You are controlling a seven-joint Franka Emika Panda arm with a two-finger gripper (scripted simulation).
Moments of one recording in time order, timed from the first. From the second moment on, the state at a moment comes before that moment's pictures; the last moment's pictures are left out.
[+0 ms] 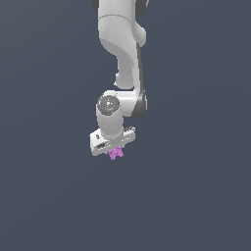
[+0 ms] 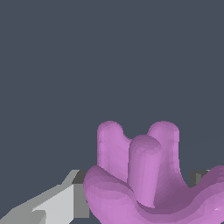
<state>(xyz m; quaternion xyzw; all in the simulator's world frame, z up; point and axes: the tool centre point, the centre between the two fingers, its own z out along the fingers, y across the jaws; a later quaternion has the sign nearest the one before) 0.013 -0.052 0.060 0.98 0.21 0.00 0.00</state>
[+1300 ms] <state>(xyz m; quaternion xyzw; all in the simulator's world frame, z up) 0.129 -0.038 0.078 0.98 0.21 0.00 0.00</state>
